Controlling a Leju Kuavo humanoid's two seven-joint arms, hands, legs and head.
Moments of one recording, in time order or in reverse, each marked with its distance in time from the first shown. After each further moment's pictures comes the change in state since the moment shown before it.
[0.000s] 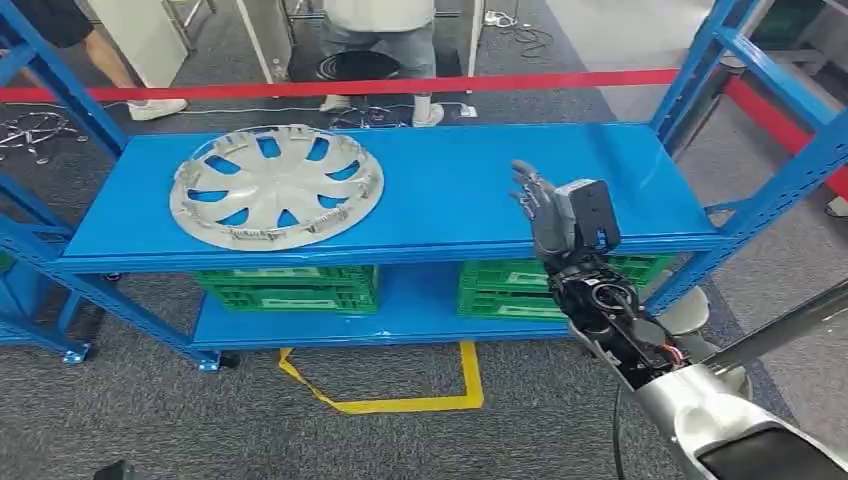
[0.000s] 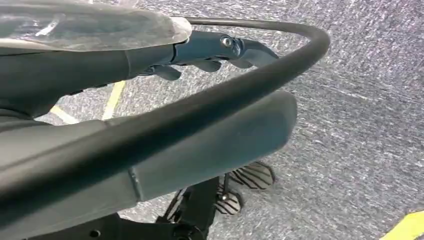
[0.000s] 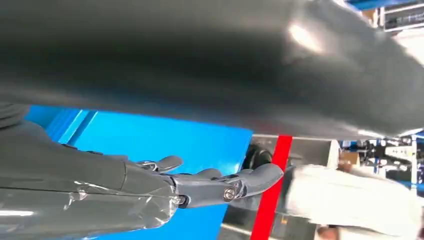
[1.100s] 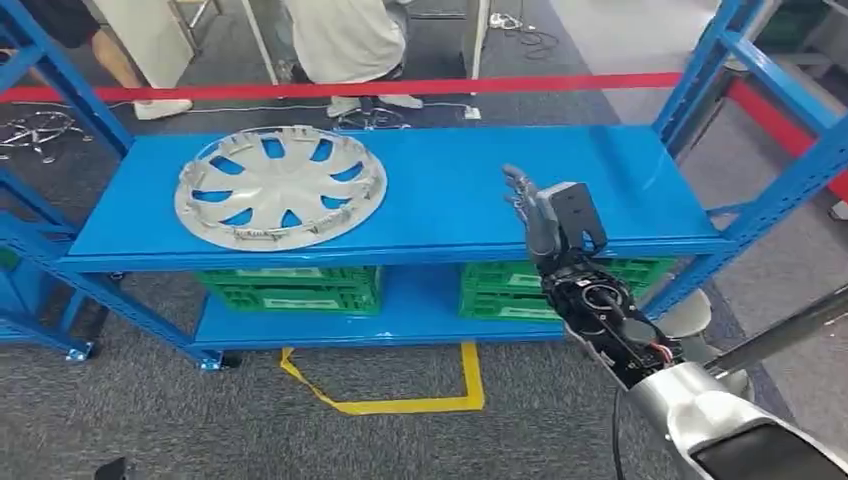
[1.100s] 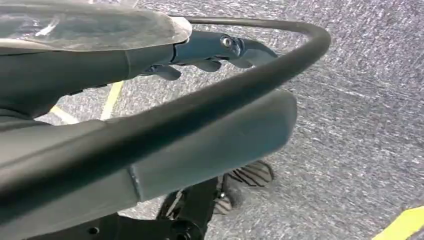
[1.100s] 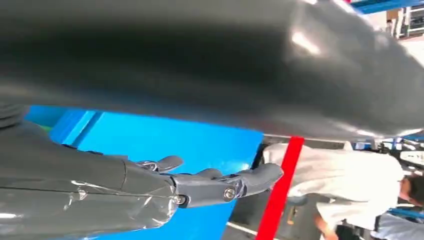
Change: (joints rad) left arm 0.000 0.002 0.000 0.000 0.003 -0.010 0.000; right arm -0.019 0.018 0.028 0.059 0.042 -0.017 0.008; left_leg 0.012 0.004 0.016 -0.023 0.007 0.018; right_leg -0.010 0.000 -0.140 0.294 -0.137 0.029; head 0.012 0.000
